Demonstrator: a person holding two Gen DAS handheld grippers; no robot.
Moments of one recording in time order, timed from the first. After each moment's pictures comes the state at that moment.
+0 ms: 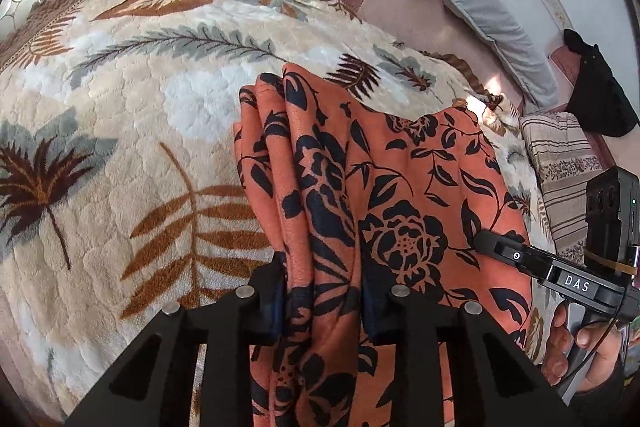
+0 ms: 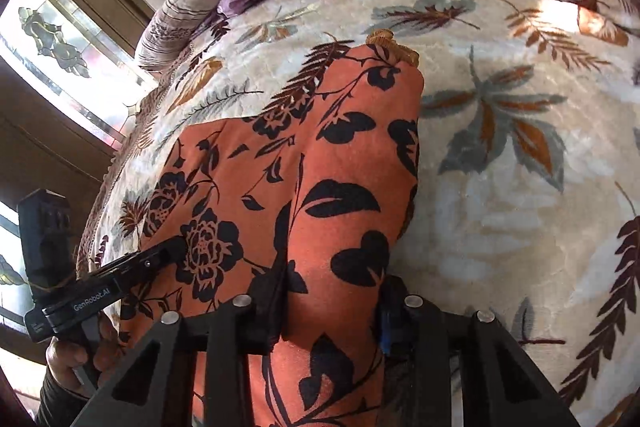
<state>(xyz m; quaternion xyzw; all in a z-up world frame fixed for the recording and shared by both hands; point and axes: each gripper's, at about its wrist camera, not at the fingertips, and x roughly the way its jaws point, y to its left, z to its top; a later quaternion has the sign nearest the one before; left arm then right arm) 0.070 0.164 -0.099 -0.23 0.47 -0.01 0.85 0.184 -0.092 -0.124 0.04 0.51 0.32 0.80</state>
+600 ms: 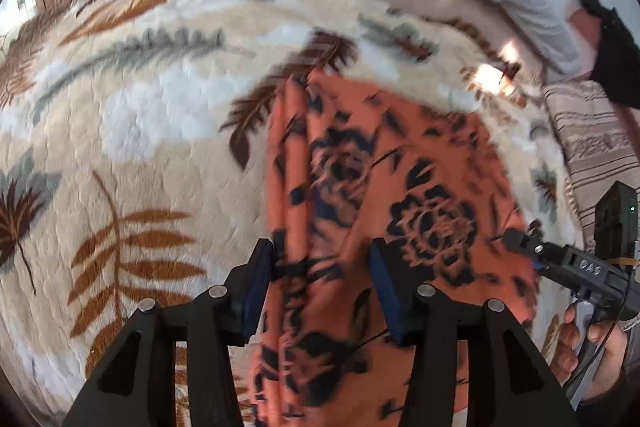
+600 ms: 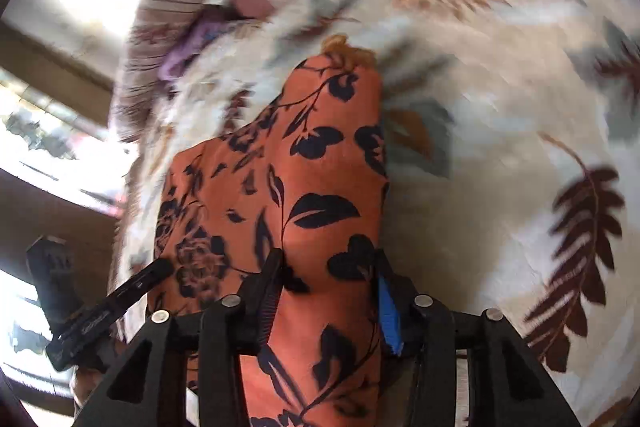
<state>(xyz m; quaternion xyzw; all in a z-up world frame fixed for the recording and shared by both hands) 0.122 0.114 -0.112 -0.19 0.52 0.01 0.83 0.235 -0.198 -0.168 0.18 0.56 0.24 0.78</state>
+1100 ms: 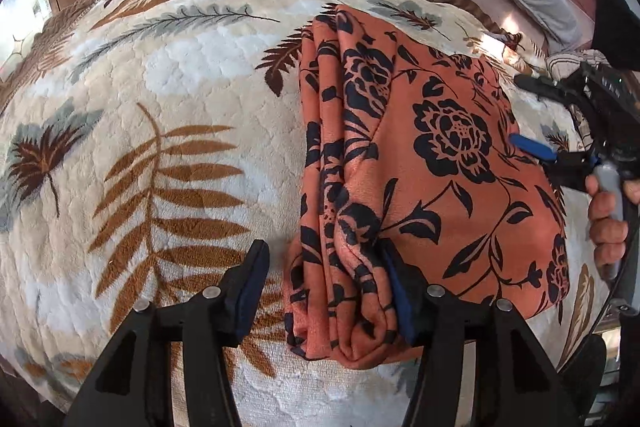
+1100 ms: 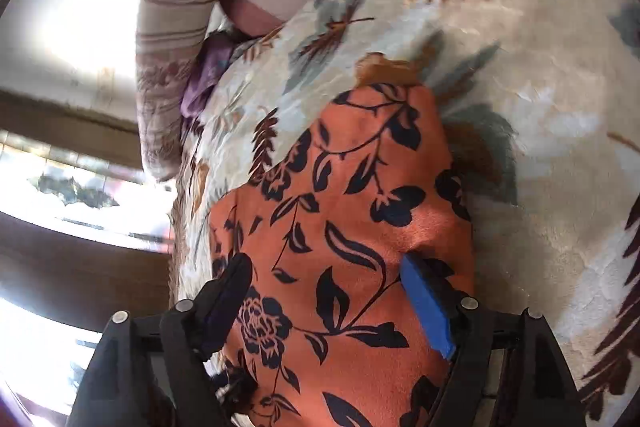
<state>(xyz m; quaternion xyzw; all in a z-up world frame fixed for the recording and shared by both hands) 0.064 0.100 -0.120 -0.12 0.52 0.04 0.84 0.270 -0.178 -0.158 0.31 0.54 0.29 0.73</state>
